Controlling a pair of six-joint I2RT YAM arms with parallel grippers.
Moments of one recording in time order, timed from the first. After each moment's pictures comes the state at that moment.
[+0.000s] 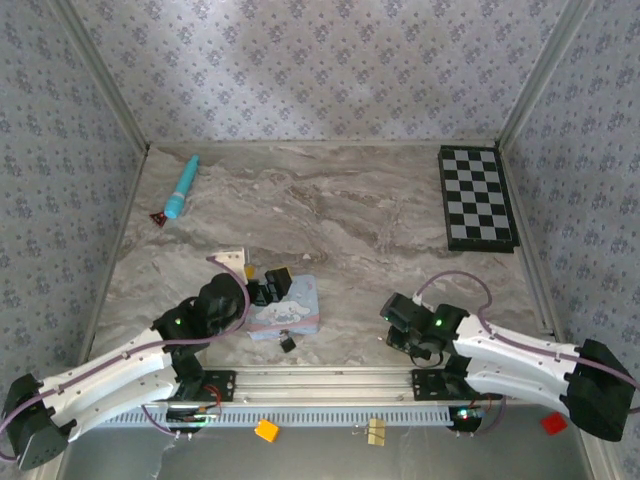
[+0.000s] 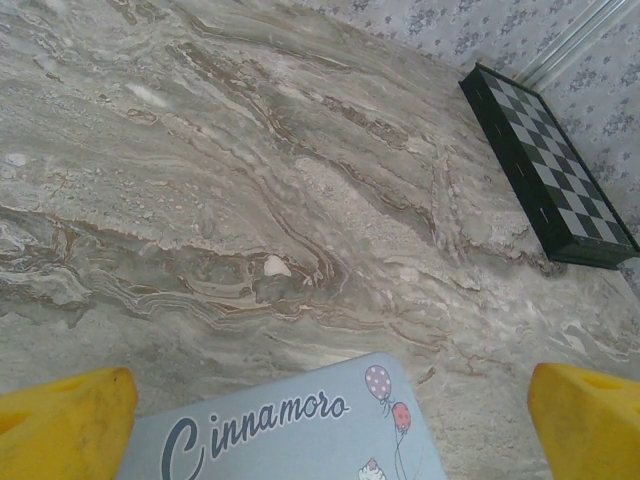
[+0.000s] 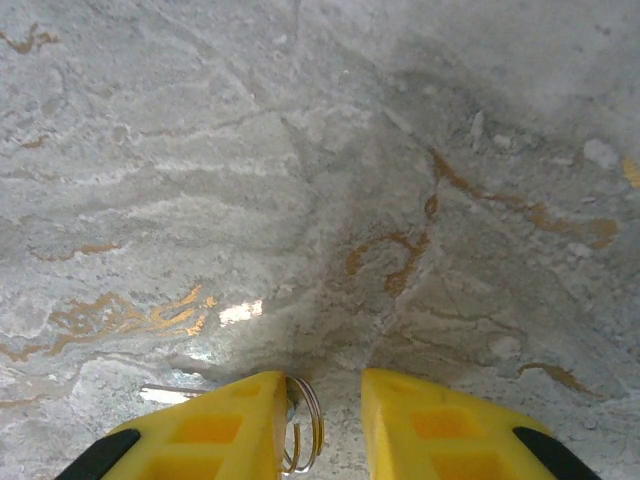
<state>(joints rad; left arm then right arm) -0.93 0.68 0.40 -0.15 -0.35 -0.75 0.96 0.92 0.38 -0.77 0.05 1.31</state>
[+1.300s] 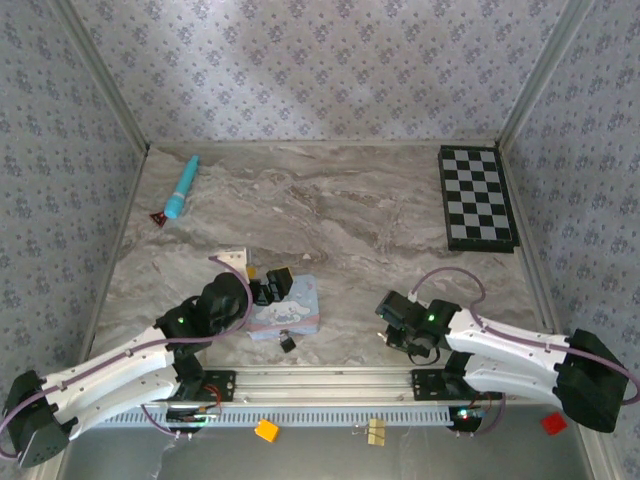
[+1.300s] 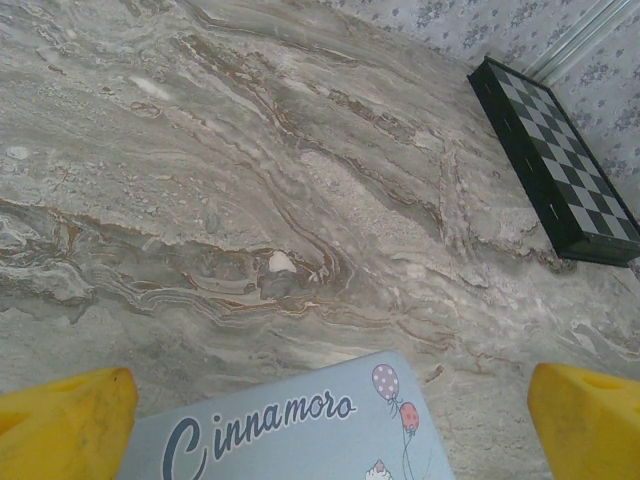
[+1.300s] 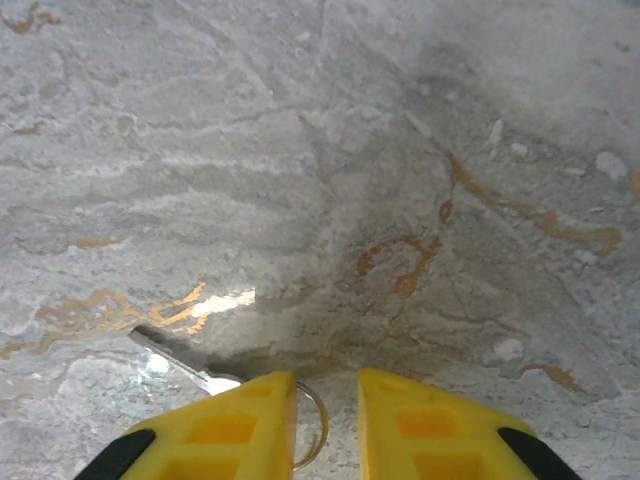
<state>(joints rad) -0.93 0.70 0.40 -0.14 -0.36 -0.75 0.97 0.98 0.43 -0.79 0.06 1.27</state>
